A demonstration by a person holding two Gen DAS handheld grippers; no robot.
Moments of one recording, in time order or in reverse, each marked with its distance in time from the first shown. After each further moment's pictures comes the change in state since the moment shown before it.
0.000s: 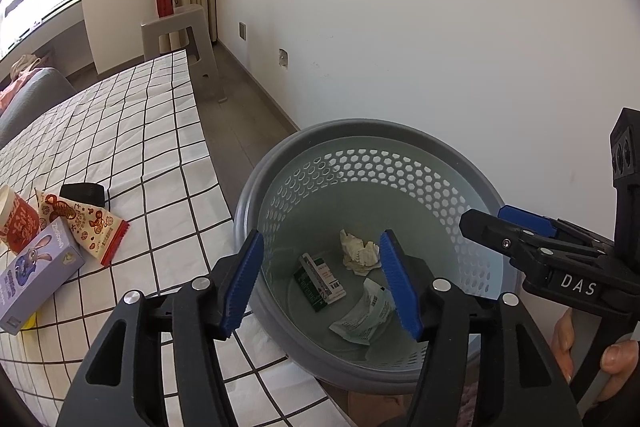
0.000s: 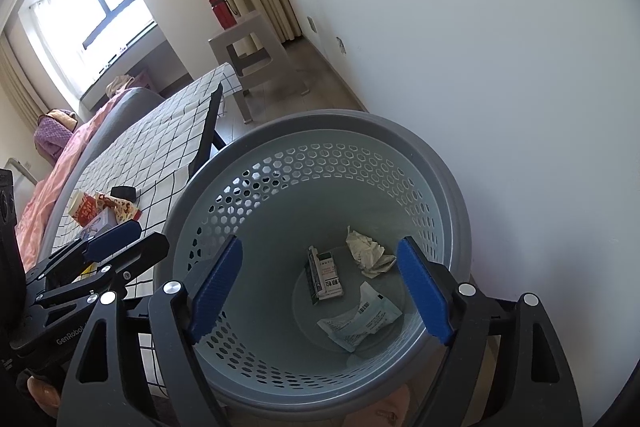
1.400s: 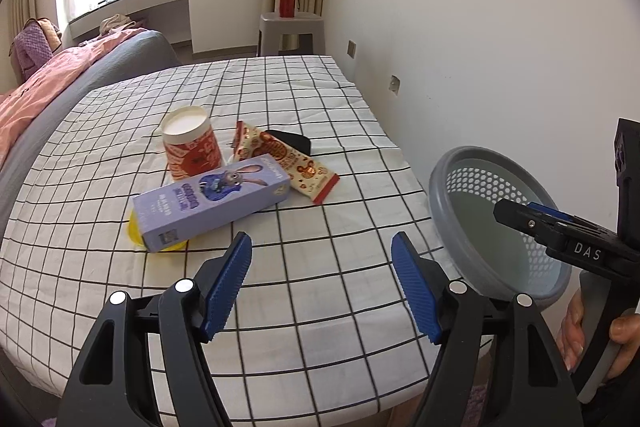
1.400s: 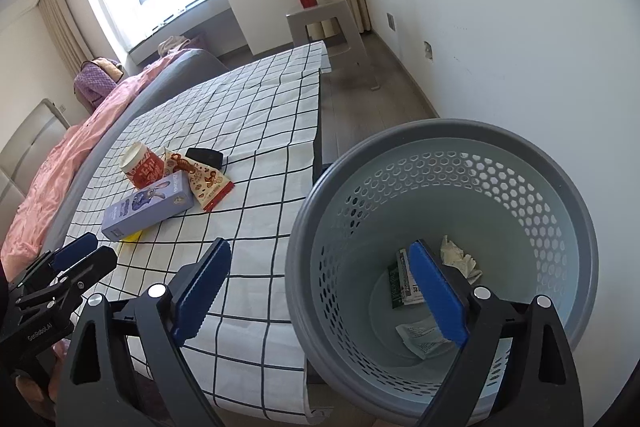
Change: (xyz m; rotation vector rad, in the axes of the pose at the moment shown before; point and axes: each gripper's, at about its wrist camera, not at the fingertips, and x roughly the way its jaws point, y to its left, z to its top) left arm -0.114 0.136 -0.066 -0.228 -0.083 0.227; right arm 0.018 0.133 -0.011 -0.200 0.037 0.121
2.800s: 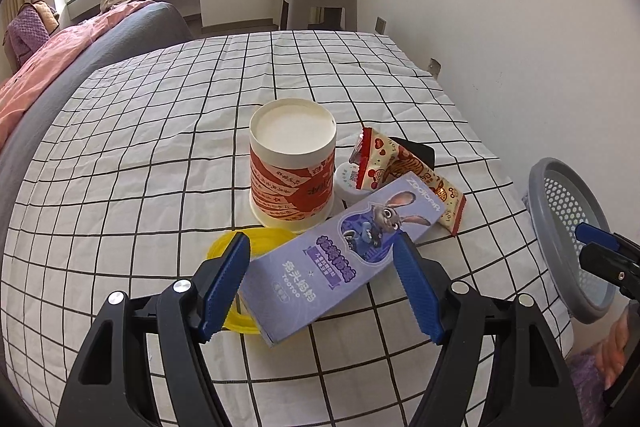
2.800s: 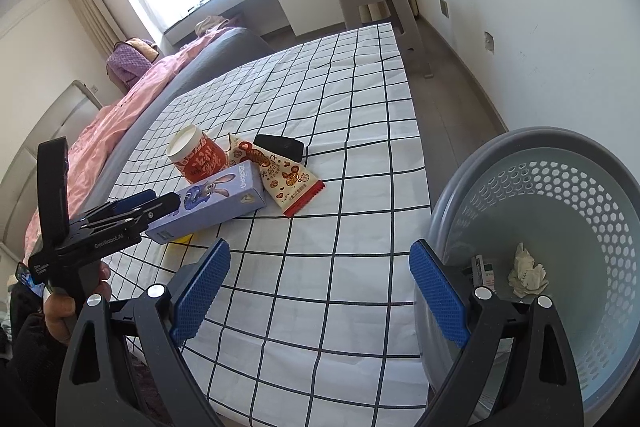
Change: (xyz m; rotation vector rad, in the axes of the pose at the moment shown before) left arm 0.074 0.112 0.045 -0.002 0.112 0.000; right arm 0.040 0.065 0.014 -0.039 0.068 0.134
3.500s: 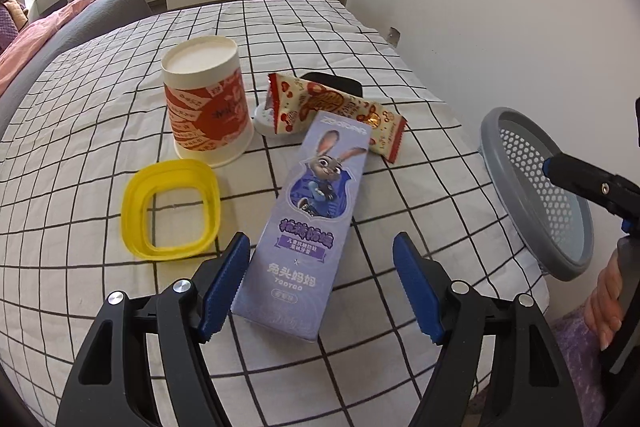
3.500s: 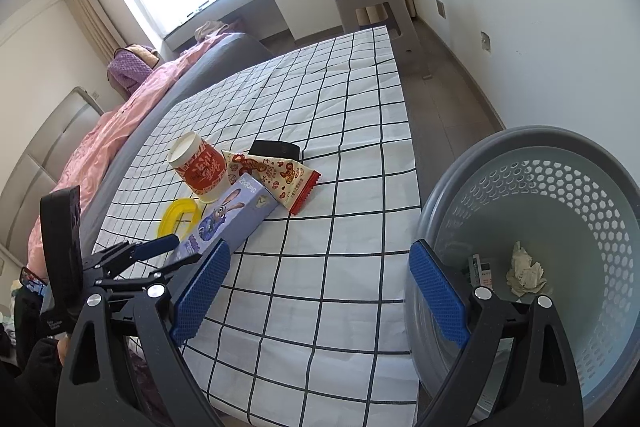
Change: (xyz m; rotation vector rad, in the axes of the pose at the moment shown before) left arm -0.002 -0.048 -0.044 0.045 0.077 -0.120; right arm -0.012 -0.009 0.000 0.020 -0.019 0.006
